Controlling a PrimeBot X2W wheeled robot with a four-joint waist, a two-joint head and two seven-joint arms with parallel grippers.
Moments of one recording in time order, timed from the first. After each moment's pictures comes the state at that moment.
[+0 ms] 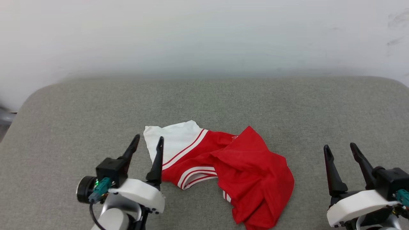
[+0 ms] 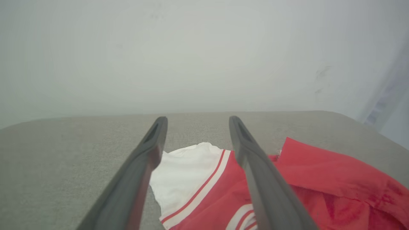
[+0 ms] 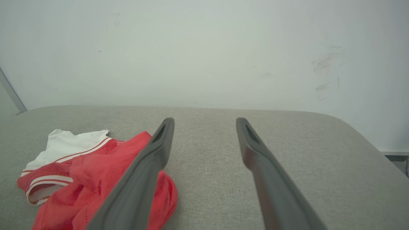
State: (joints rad) left arm -0.22 0.24 -0.41 0.22 -0.44 0.10 -0.26; right arm 0.02 -0.05 -0.07 -0.05 0.10 0.13 -0.03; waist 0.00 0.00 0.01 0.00
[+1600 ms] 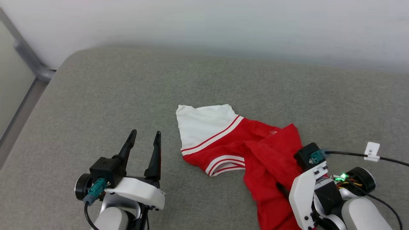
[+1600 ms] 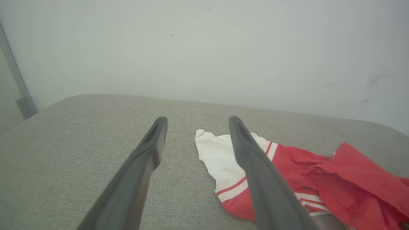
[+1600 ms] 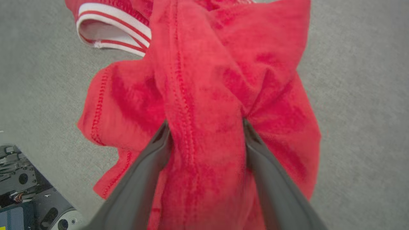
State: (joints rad) left arm -0.17 0.19 -0.29 0.17 -0.38 0.05 -0.26; right arm -0.17 -0.23 0.29 0.03 0.22 0.13 0.72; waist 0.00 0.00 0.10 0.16
